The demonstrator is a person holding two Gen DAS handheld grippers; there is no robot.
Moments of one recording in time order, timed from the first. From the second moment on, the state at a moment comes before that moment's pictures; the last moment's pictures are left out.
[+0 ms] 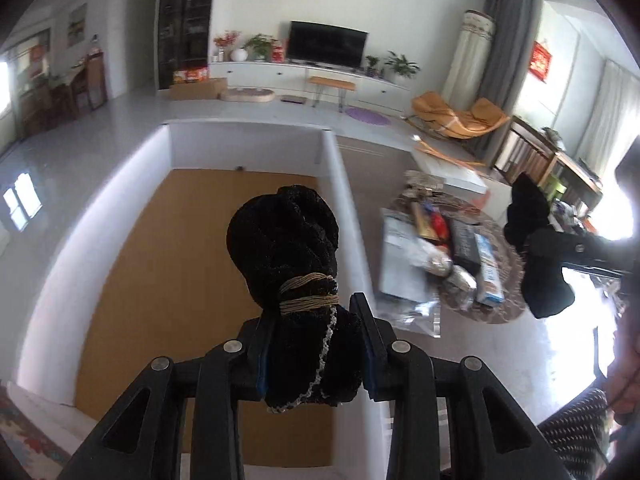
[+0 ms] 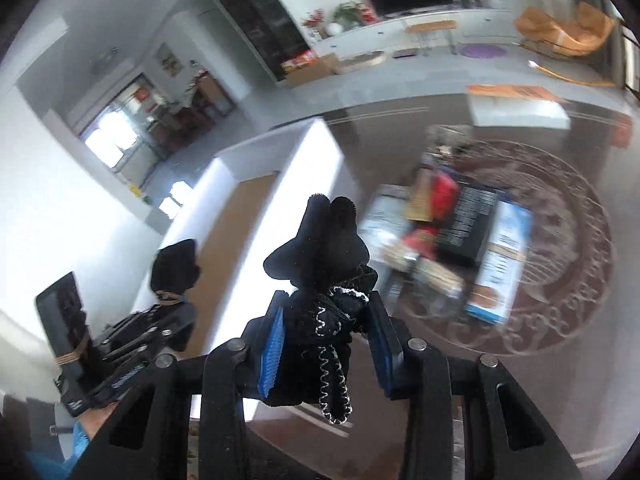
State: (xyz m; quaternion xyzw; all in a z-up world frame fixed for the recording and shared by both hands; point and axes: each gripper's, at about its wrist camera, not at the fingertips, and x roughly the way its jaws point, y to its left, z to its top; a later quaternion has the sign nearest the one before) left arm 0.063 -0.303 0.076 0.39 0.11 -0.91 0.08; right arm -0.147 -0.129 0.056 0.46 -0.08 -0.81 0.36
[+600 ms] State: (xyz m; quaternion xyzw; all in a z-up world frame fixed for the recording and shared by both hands) left arm 0.066 -0.290 0.062 0.39 0.11 -0.91 0.08; right arm -0.137 -0.122 0.016 0.42 -0.02 -0.86 0.28
